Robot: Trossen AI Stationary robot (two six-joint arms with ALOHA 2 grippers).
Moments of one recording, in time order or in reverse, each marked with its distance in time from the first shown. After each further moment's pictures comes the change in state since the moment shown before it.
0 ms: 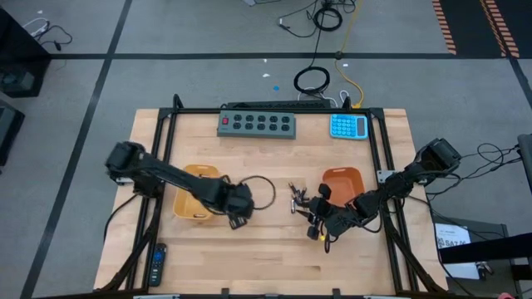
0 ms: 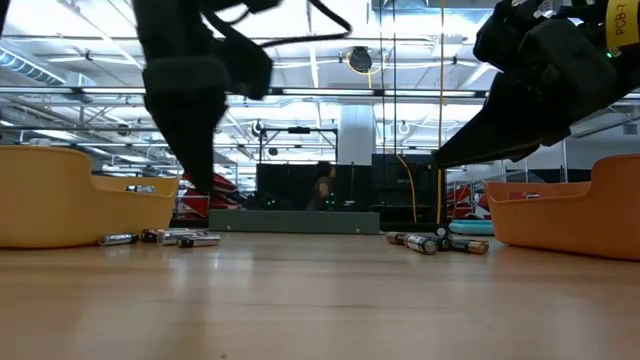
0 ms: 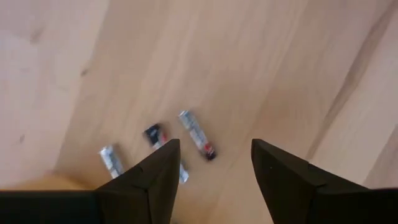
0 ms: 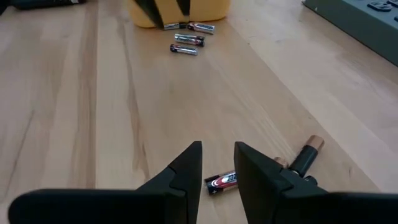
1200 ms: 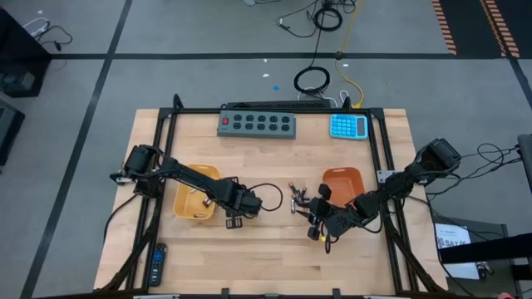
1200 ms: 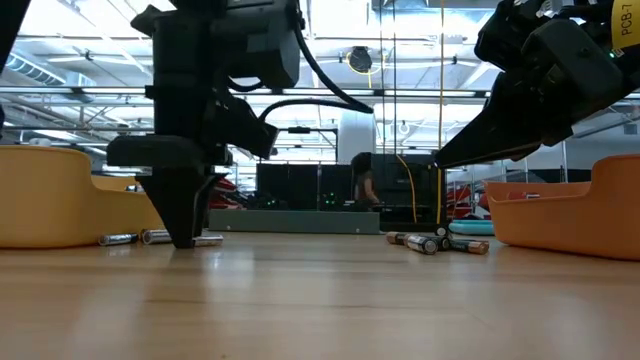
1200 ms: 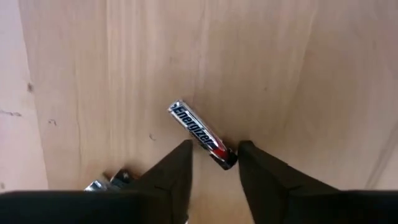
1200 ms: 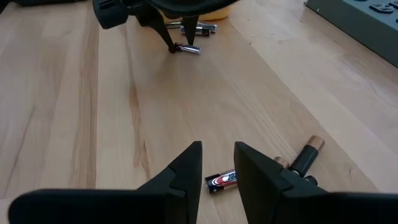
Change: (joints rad) left arm 0.082 0.164 -0.017 0.006 0.066 0.333; right arm 0.004 0.000 0.000 -0.002 0.000 -0.012
